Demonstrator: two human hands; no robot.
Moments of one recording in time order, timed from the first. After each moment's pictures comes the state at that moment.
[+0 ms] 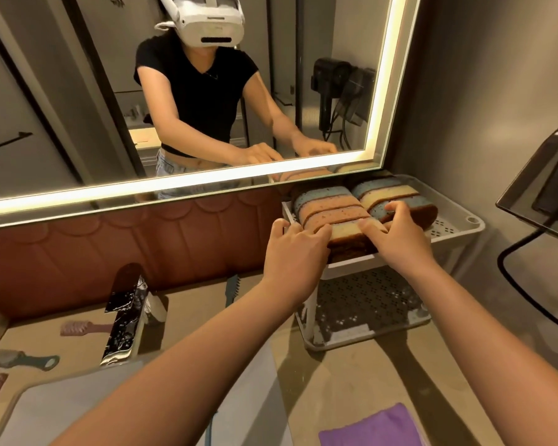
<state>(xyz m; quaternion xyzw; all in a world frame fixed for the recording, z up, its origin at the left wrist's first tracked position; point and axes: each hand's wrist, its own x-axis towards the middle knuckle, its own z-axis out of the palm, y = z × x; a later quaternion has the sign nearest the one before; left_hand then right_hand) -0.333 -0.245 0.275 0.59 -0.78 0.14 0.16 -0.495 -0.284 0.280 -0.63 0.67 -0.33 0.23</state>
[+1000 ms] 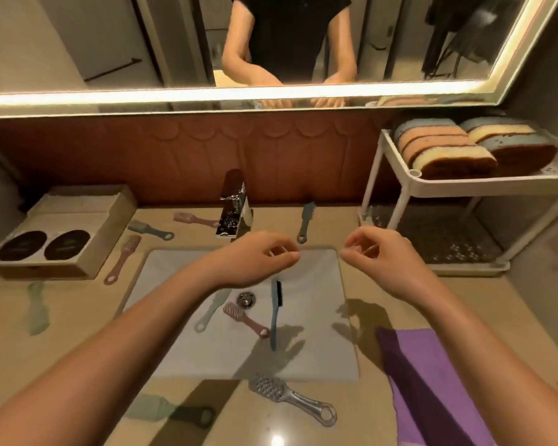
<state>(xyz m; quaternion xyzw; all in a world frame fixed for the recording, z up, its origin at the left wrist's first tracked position) -0.191 -0.052 0.261 0.65 -0.69 -0.29 0.13 -0.397 -0.118 0.241 -0.78 0.48 -0.21 0.34</state>
